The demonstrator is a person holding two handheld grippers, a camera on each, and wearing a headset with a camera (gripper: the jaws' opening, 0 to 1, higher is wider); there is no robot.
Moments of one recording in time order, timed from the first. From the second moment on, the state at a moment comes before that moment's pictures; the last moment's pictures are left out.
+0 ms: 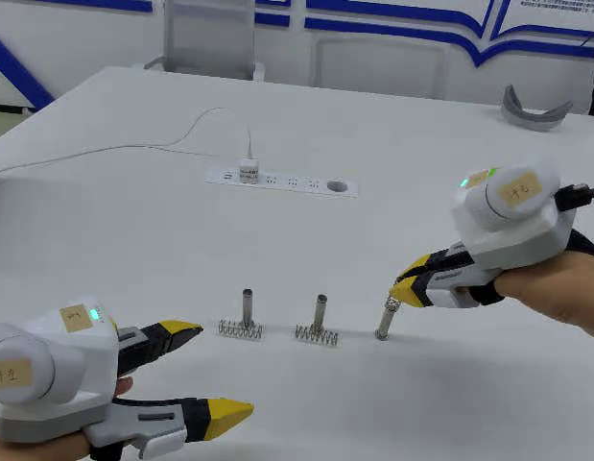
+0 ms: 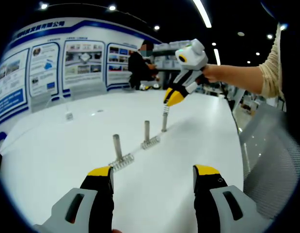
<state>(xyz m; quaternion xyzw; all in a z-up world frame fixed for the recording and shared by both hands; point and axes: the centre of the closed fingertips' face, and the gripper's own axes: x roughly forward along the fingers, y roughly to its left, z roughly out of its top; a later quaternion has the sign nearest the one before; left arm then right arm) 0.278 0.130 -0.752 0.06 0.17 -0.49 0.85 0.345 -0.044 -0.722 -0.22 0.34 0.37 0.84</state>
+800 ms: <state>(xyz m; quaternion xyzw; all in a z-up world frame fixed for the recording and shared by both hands) 0.276 0.129 -0.751 0.07 0.17 -0.48 0.86 0.349 -0.048 -0.761 -0.21 0.37 0.36 0.83</state>
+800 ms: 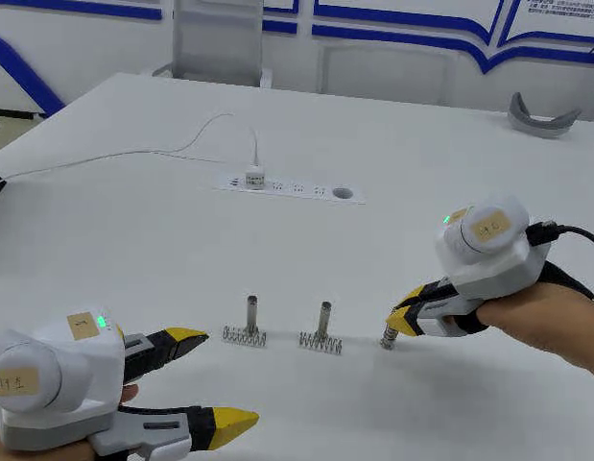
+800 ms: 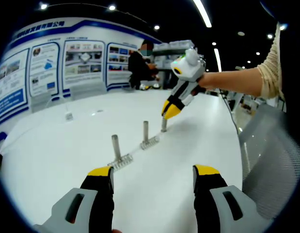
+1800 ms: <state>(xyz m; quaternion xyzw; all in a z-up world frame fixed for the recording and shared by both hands) 0.276 0.126 -0.748 0.07 0.17 -0.49 0.85 0.340 -0.034 -0.748 -0.23 0.33 0.38 0.83</state>
